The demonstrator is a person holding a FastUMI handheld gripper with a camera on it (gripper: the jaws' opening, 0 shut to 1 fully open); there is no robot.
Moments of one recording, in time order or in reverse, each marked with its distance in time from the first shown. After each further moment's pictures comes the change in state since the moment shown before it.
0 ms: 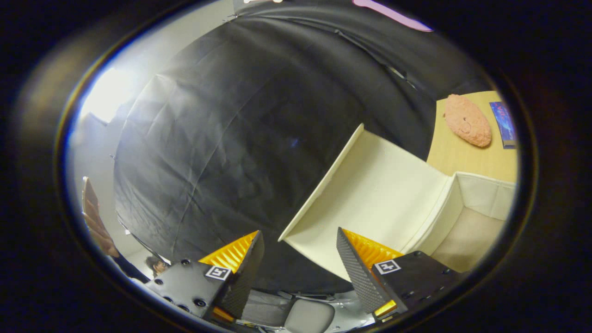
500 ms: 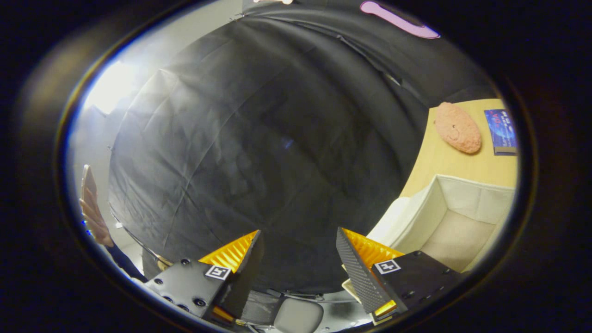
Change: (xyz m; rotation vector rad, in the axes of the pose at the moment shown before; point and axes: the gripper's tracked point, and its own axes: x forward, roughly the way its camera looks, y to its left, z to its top) arm -0.022 -0.018 0.004 -0.029 -0.039 -0.058
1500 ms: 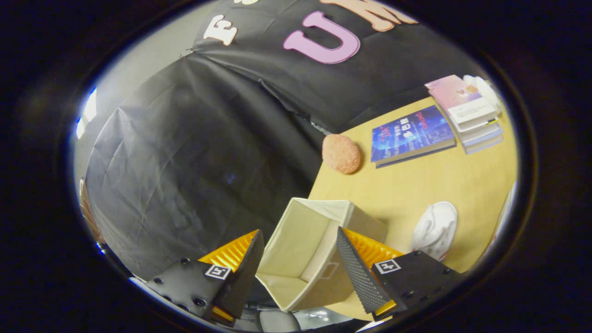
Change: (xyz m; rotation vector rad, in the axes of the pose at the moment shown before) arm -0.200 -0.169 0.021 0.133 -0.224 -0.385
